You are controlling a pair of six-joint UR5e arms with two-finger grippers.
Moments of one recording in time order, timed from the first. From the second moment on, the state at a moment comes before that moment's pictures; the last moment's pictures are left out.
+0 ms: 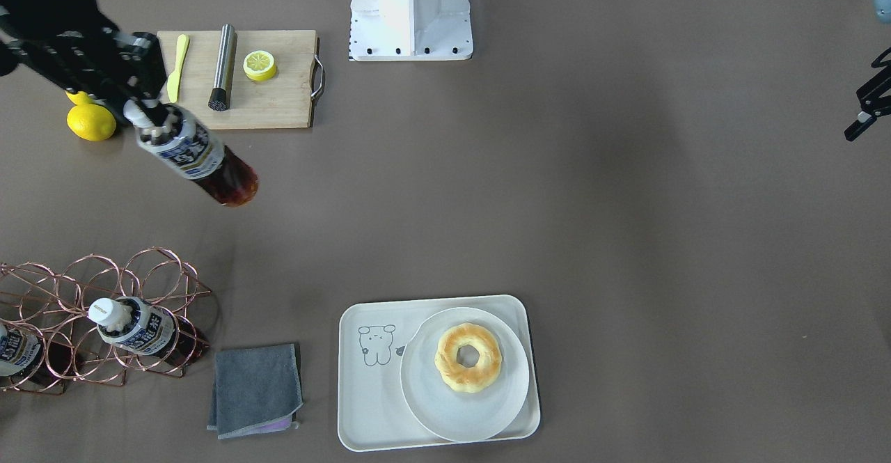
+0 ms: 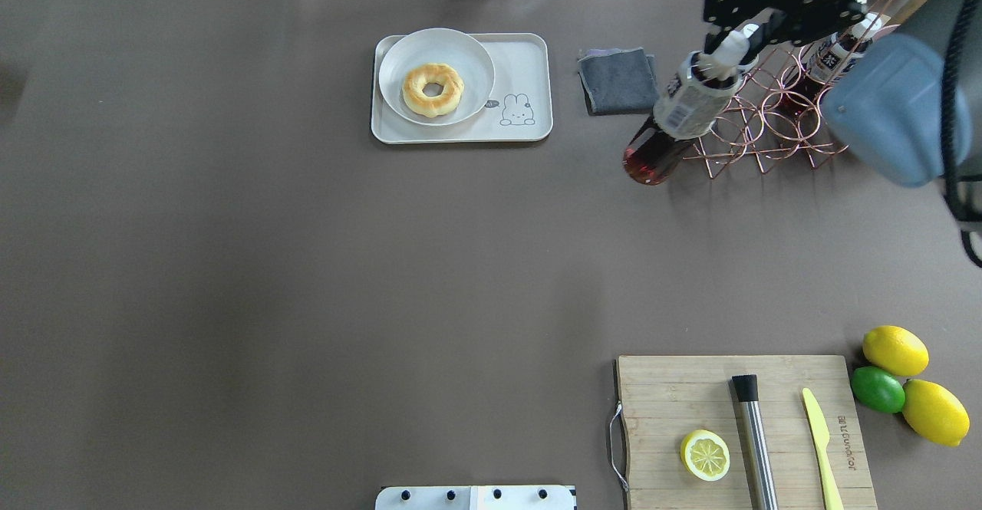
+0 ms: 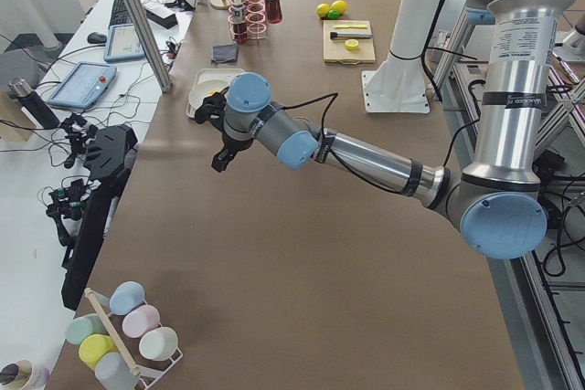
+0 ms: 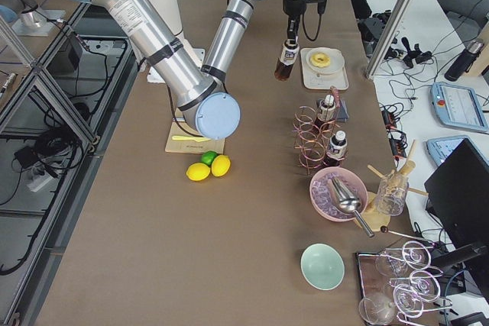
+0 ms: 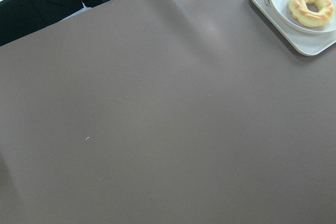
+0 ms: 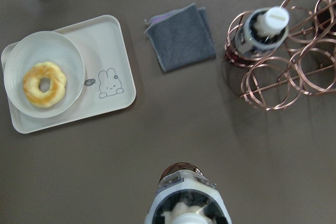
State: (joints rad) left arm -1.43 -1.63 -1.84 -1.95 -2.46 -0.09; right arm 1.07 -0.87 2.06 -2.12 2.23 0.98
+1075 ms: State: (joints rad) left arm -1.40 -1.63 -1.84 -1.95 -2.46 -0.14; right arm 0.50 -0.59 1.73 -1.92 1.78 1.65
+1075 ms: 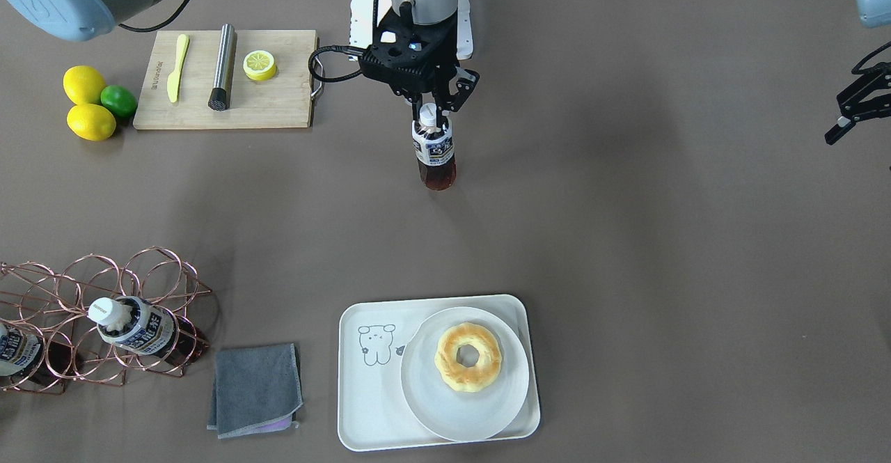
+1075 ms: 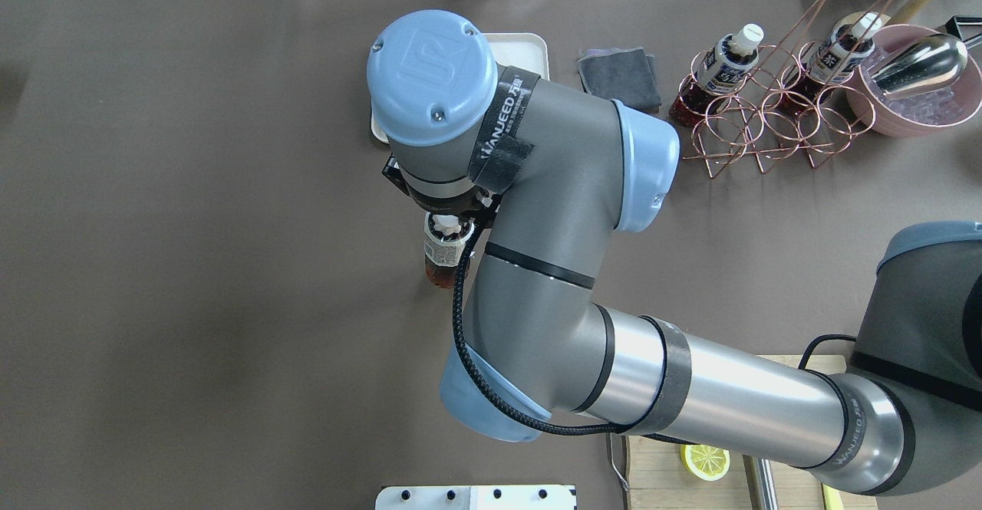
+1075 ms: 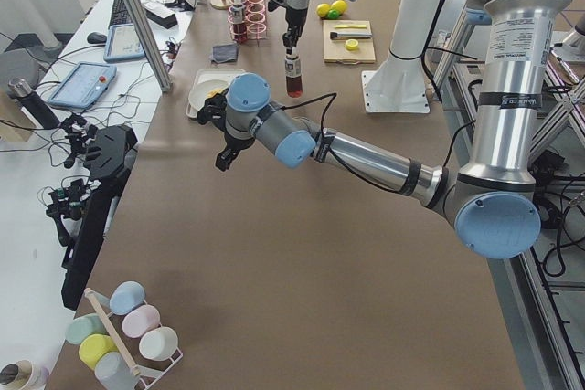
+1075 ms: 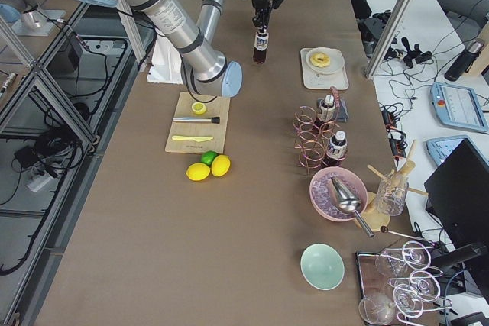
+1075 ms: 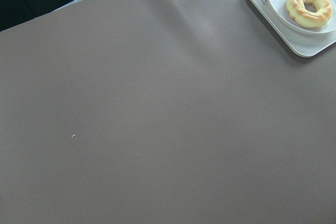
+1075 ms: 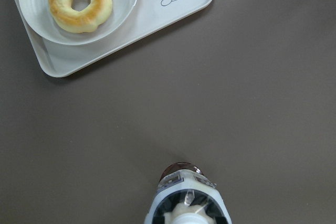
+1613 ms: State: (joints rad) left arm -1.40 -1.63 -1.84 -1.95 -2.46 -0.15; right arm 0.47 -0.59 1.70 -1.91 1.70 1.66
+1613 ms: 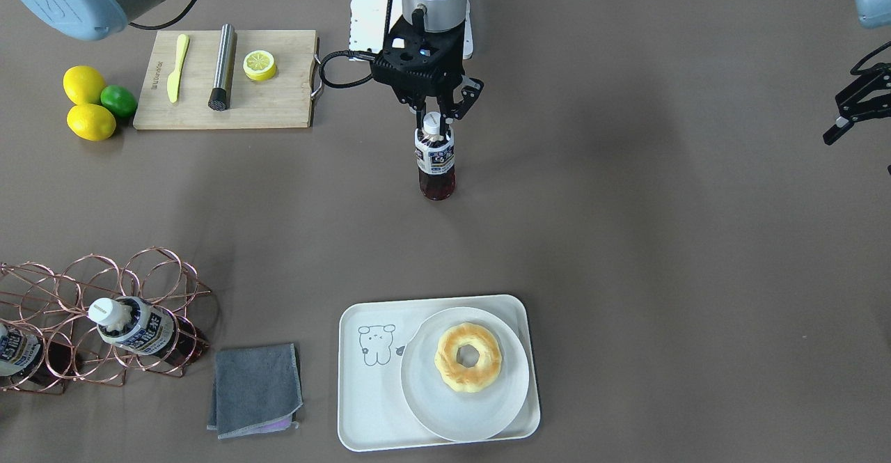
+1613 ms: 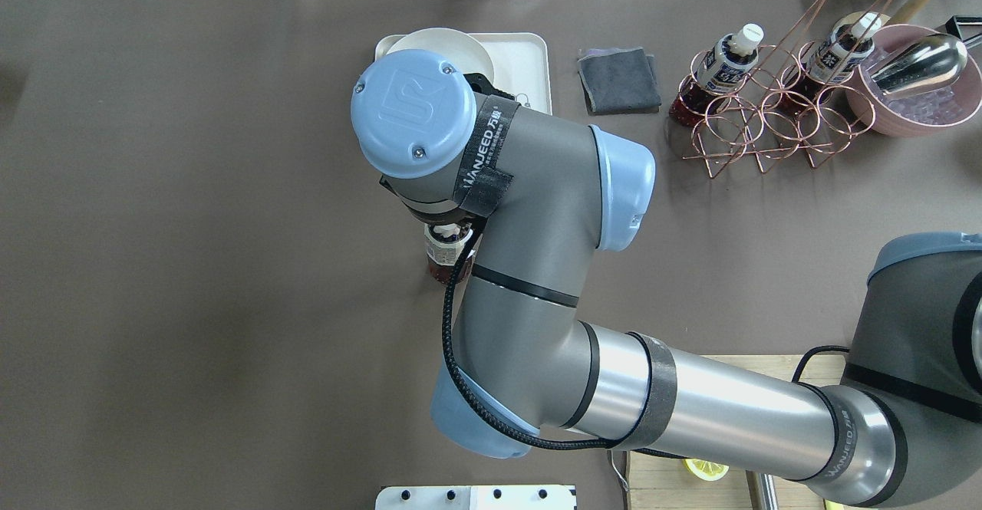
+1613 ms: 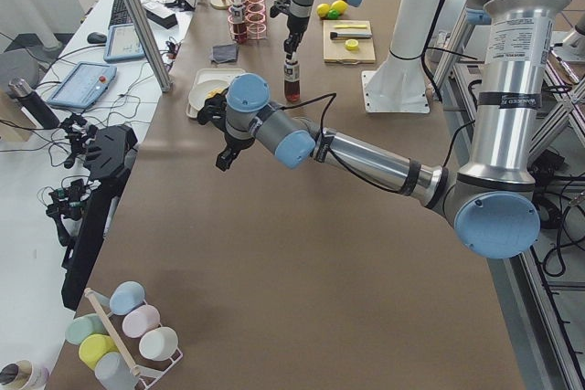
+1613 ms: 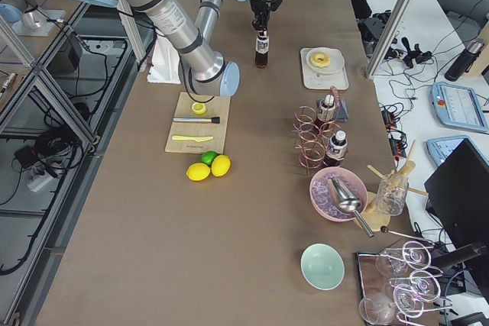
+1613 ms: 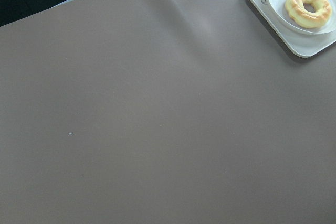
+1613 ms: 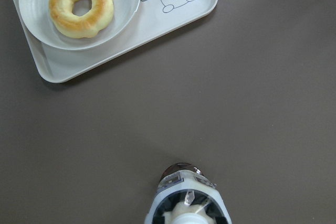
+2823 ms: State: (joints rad) left arm -1.31 -1.77 -1.86 -1.95 -2.44 -0.39; right arm 0.63 -0.74 1.88 -1.92 1.81 1.52
